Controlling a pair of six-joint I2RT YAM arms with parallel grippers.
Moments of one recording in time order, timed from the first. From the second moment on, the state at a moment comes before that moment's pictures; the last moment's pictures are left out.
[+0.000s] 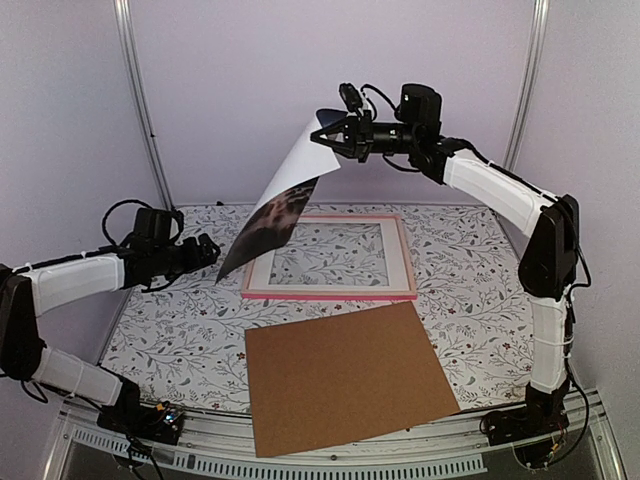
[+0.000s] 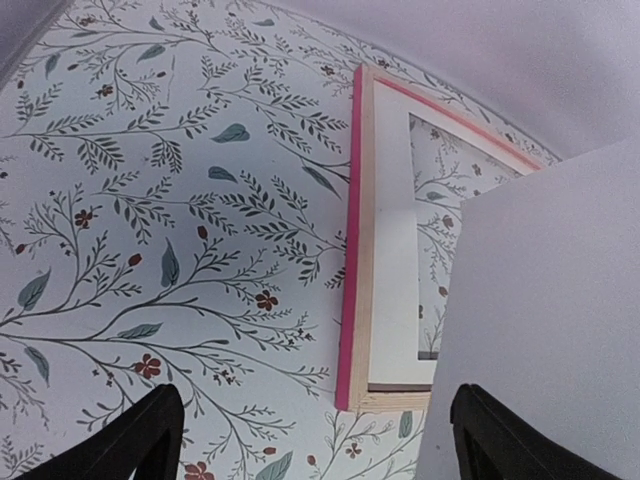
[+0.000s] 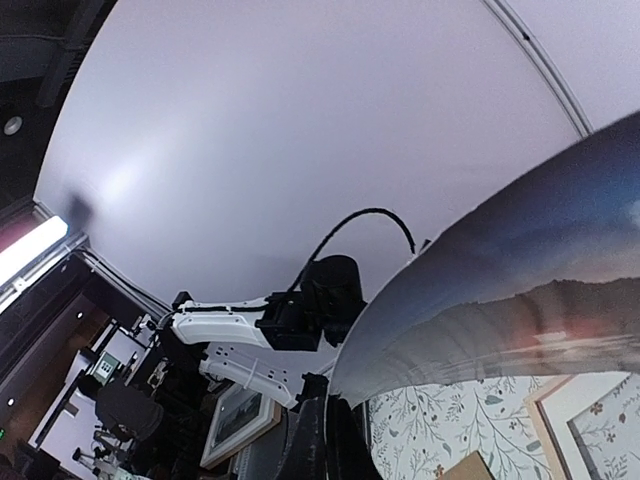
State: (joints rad) left arm -0.26 1.31 0.74 -0.09 0.01 -0.54; right arm 0.59 2.10 2.13 0.08 -1.03 0.89
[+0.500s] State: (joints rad) left arm -0.22 1.24 0.67 -0.04 0.02 -0.56; right arm 0.52 2.08 1.74 -0.19 -0.88 0.64
